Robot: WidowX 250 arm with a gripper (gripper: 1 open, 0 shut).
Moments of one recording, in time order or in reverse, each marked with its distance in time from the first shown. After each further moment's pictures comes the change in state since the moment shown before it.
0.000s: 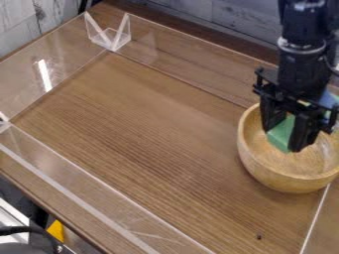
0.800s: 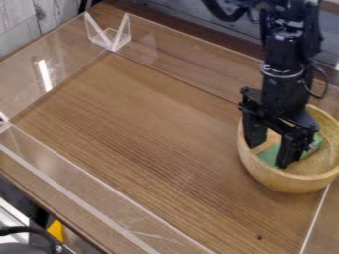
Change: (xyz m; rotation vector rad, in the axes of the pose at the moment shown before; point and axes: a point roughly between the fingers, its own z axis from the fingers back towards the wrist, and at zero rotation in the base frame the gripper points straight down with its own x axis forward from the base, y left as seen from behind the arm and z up) arm -0.009 0.026 -0.024 -0.007 0.023 0.046
